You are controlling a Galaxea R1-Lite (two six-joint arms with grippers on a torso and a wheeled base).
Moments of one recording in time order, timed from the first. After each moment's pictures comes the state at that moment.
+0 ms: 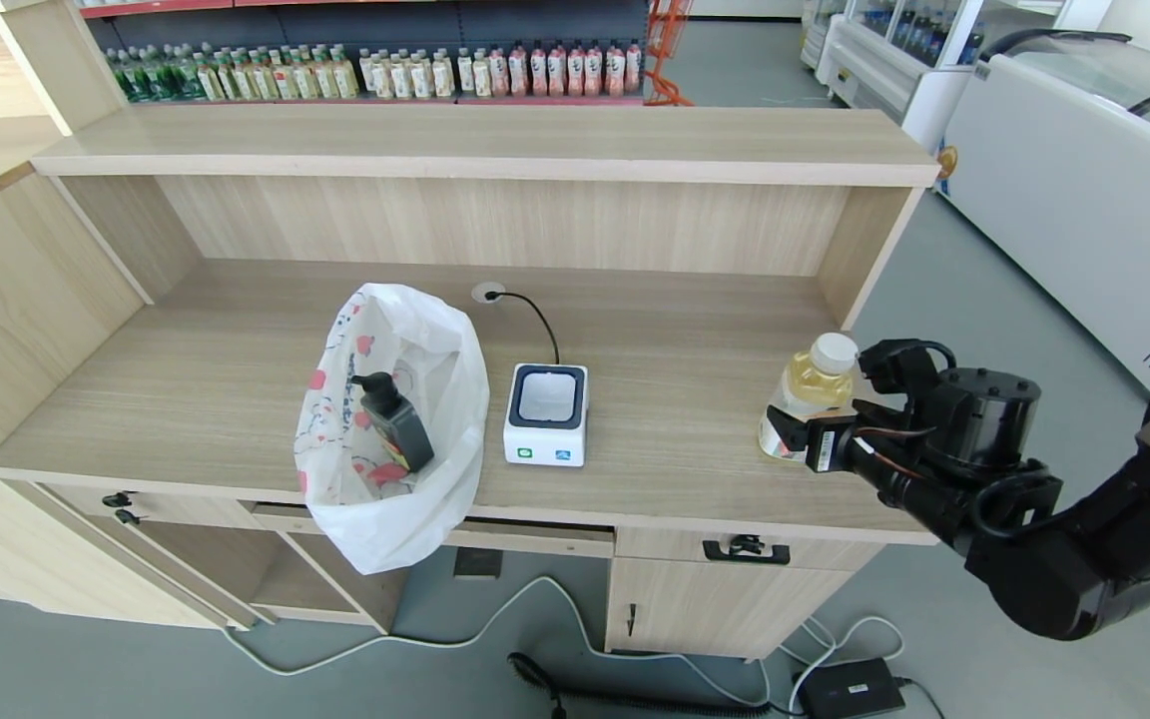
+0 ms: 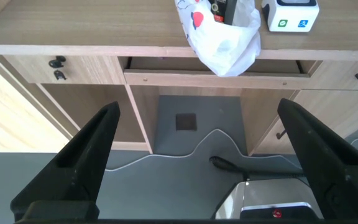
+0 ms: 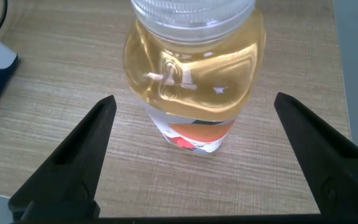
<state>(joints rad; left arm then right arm) -0.01 0.00 0.00 0.04 -0.04 0.03 0.28 2.01 -0.65 -1.23 -0.12 0.00</state>
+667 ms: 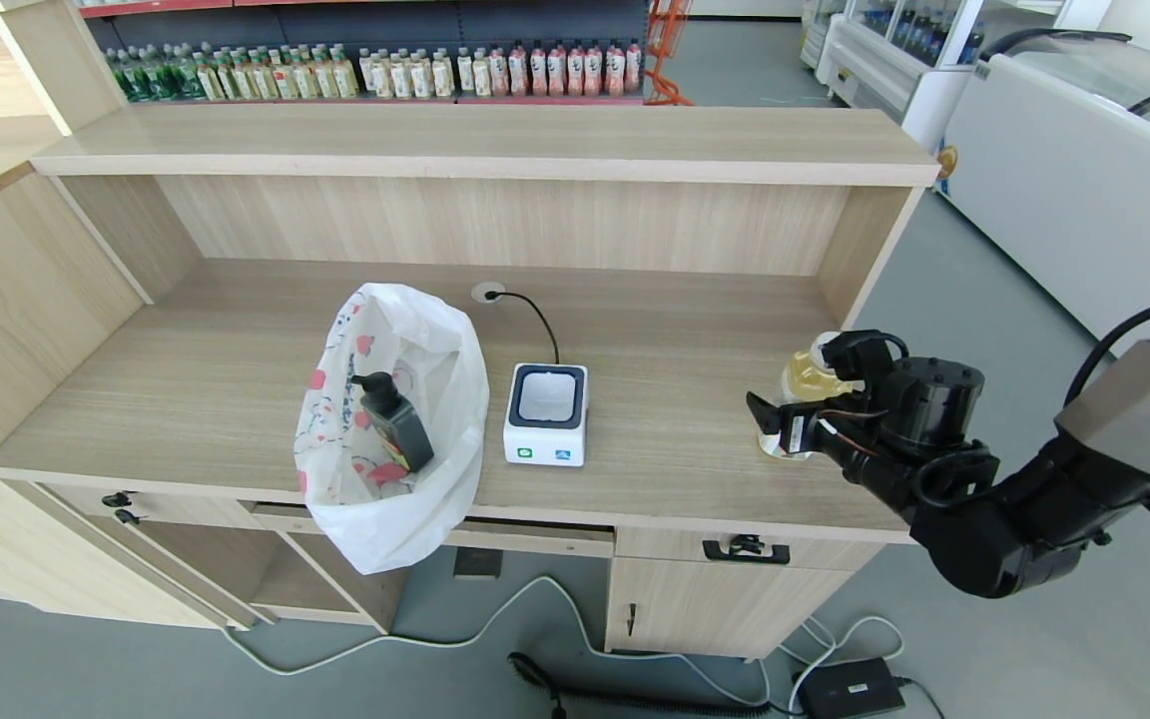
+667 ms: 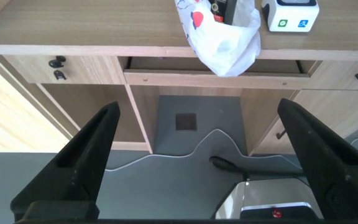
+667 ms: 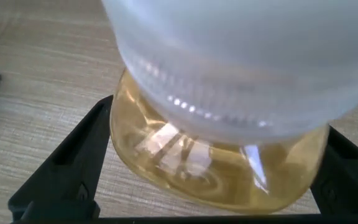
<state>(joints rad) -0.01 0.00 0.00 0.04 -0.04 0.03 0.27 2.14 -0.81 -1.23 -0.12 -0.06</state>
